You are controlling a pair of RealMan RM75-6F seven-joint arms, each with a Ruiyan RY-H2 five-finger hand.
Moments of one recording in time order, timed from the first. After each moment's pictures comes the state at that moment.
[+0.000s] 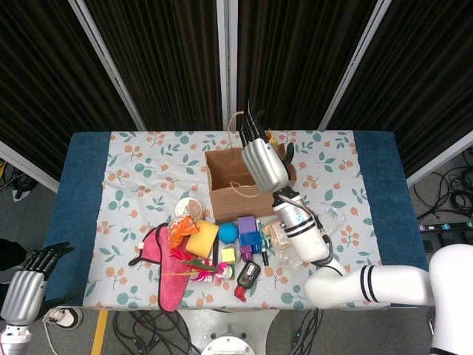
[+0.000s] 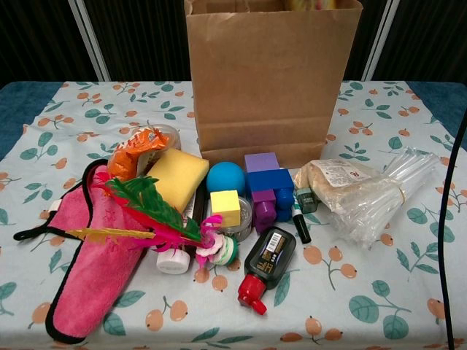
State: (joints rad) left arm 0.04 -1.31 0.06 -1.40 1.70 1.70 -0.24; right arm 1.20 -1.40 0.23 -1.75 -0.87 1.39 -1.93
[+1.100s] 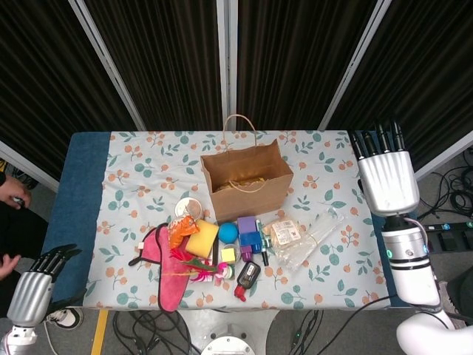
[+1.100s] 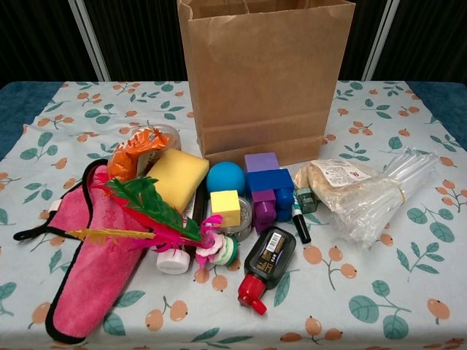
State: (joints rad) left arm 0.03 -1.32 0.08 -1.40 1.73 1.70 -0.19; right arm 0.71 -0.92 0.16 -2.10 -1.06 1.49 -0.84
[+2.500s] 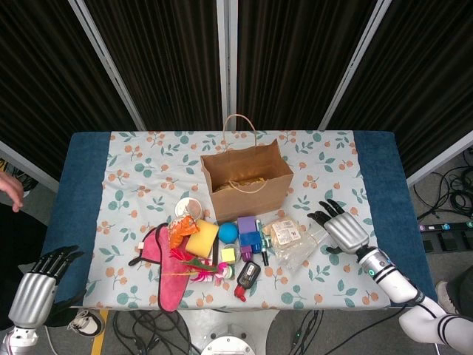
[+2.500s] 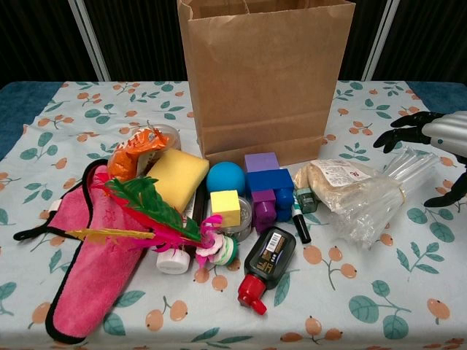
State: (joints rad) left arm 0.03 -1.35 0.08 -1.32 1.77 1.73 -0.14; right arm 0.56 -1.44 -0.05 -1.13 -1.62 1.03 0.11
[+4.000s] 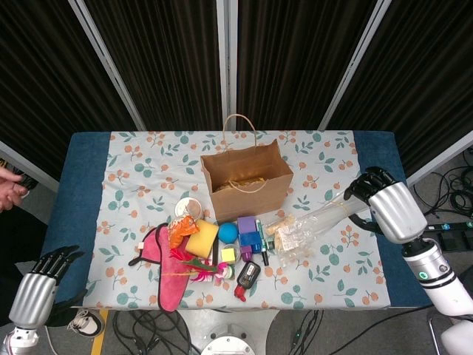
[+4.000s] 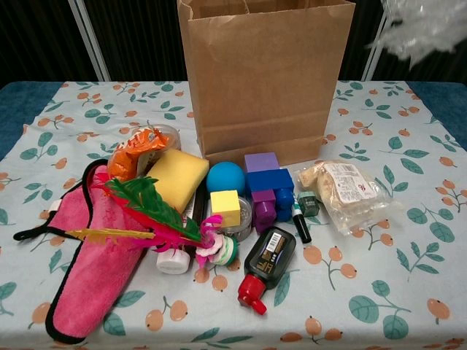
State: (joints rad) left arm 0.03 -1.35 0.08 -1.33 1.77 1.74 -0.13; right arm 0.49 -0.95 0.12 -1.70 -1.63 1.41 0.04
